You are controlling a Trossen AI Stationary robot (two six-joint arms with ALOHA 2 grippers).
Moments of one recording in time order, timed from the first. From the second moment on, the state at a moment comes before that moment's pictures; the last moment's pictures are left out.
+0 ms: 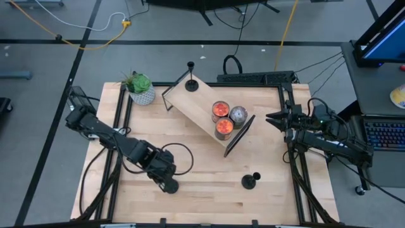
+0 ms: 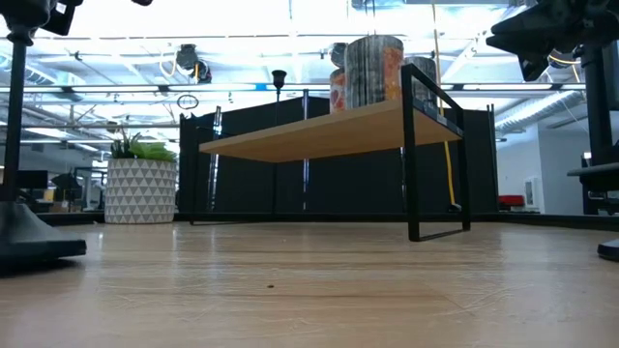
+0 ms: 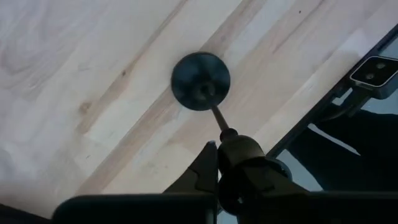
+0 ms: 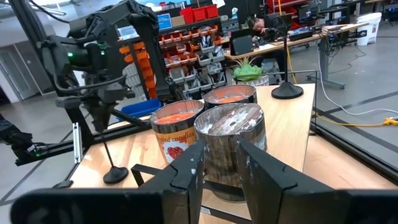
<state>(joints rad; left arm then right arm) -0.49 1.57 1.32 -1.05 0.16 -1.28 -0.38 0.11 0.43 -0.34 -0.24 0.23</state>
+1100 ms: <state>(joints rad) 0.03 1.33 2.05 -1.51 -0.23 -0.92 -0.38 0.11 0.43 -0.34 -0.23 0.23</state>
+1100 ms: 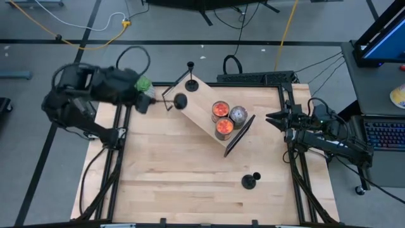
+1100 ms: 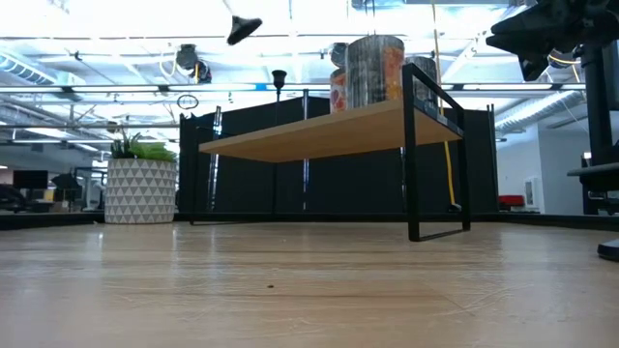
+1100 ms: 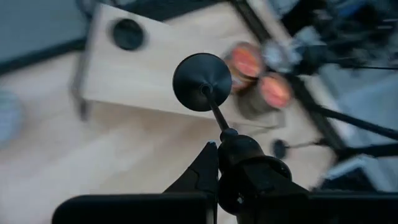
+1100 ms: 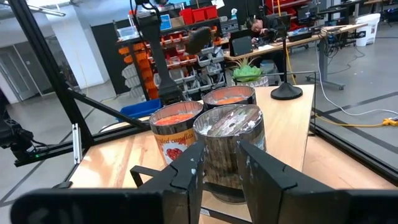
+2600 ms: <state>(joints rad) 0.69 1.68 2.07 -1.57 0.18 -0.53 -0.38 0.11 0.43 -0.37 -0.24 0.25</state>
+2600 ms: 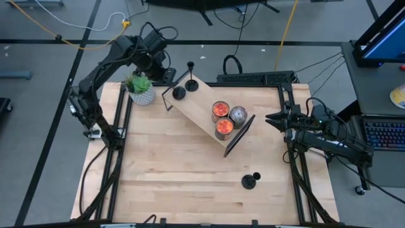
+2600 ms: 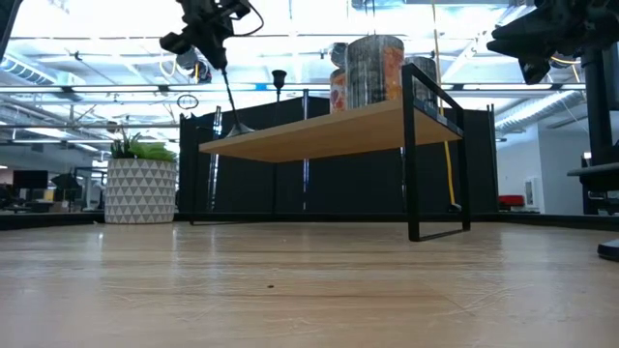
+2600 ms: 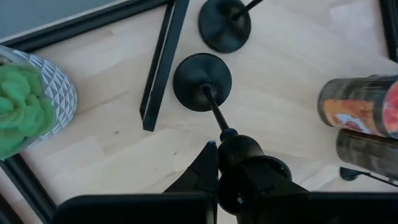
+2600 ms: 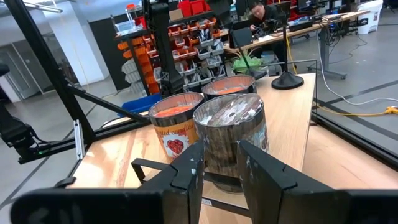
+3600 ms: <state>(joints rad) 0.70 1.68 2.06 -1.57 0.18 -0.51 -0.38 0.11 0.43 -0.37 -0.24 0.24</state>
